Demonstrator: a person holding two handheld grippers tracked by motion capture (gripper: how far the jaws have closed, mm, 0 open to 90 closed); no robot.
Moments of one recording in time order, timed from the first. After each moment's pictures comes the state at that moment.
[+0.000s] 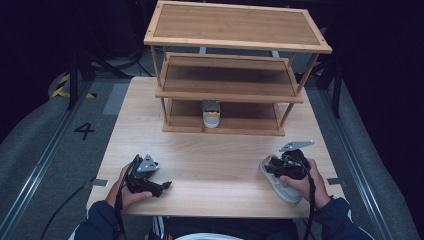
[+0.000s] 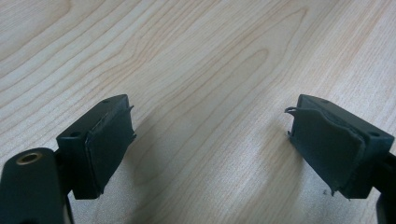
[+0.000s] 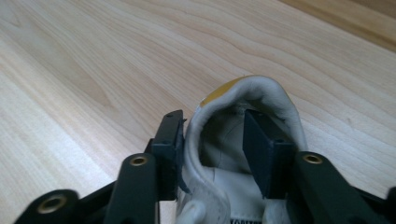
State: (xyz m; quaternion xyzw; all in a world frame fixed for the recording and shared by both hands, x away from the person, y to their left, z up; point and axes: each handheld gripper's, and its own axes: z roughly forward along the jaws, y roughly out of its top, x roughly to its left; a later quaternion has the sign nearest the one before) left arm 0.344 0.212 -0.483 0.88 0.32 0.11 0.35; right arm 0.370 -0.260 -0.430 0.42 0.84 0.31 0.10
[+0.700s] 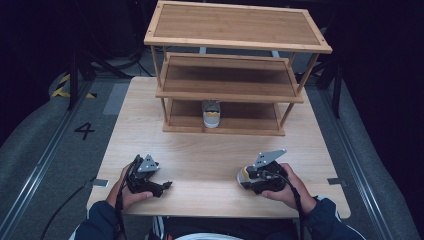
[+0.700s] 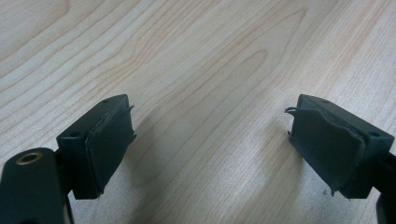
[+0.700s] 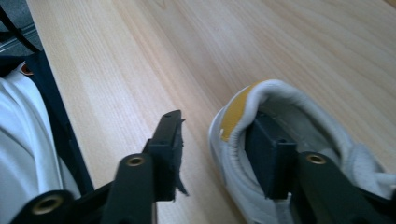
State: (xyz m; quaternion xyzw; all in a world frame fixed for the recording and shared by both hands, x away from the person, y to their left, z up) left arm 0.343 0.211 -0.483 0.87 0.32 0.11 0.35; right arm 0.340 -0.194 -0.425 0.27 0.91 0.33 0.04
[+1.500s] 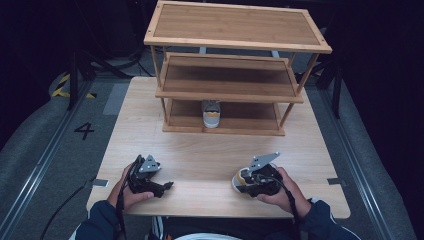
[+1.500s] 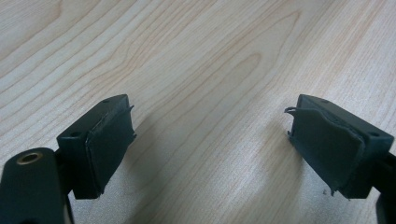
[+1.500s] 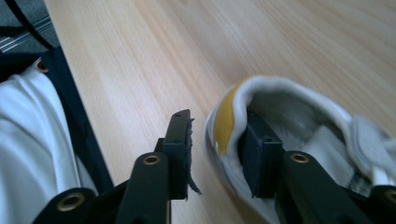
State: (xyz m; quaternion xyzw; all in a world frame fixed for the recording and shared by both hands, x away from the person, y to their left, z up) left arm 0.343 0.207 -0.483 0.88 0.31 0.11 0.35; right arm 0.332 -0.183 -0.427 0.26 0.91 0.32 0.03
